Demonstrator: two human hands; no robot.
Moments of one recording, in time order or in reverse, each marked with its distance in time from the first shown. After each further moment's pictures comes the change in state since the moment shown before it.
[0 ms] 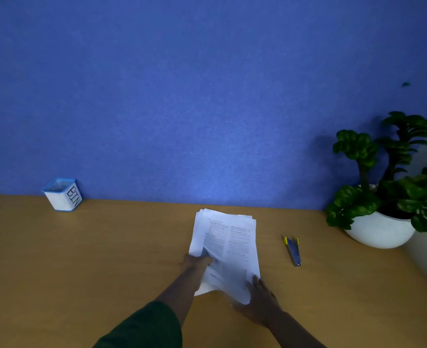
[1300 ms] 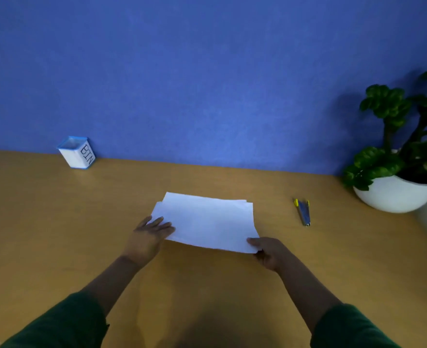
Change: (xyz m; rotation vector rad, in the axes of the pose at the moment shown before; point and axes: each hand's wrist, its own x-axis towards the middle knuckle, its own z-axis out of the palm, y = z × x) left_hand 0.000 -0.053 -0.167 1.368 0.338 1.496; right_hand -0.019 -0.029 -0.031 1.505 -0.086 0.372
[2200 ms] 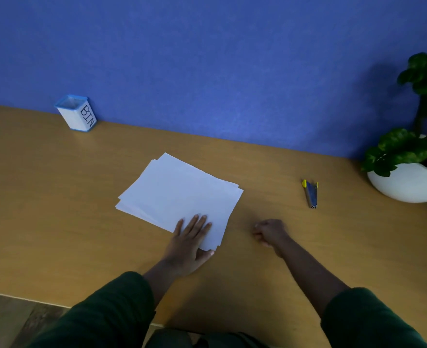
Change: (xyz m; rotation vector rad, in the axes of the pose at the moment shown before) left_hand -0.025 0.109 0.069 -0.275 -0.421 -0.182; right_hand 0.022 0.018 -0.011 -0.549 0.204 -0.167
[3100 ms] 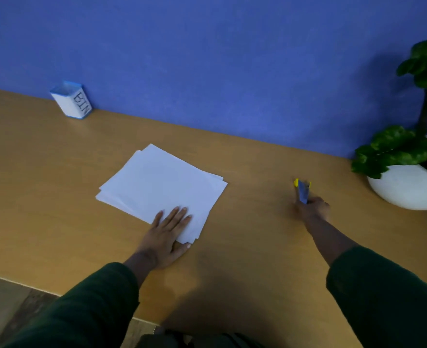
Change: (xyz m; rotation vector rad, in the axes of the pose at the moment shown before) left_hand 0.001 0.001 0.002 0.053 -0.024 -0.116; right_hand 0.119 0.003 -0.118 -0.334 0.418 -0.071
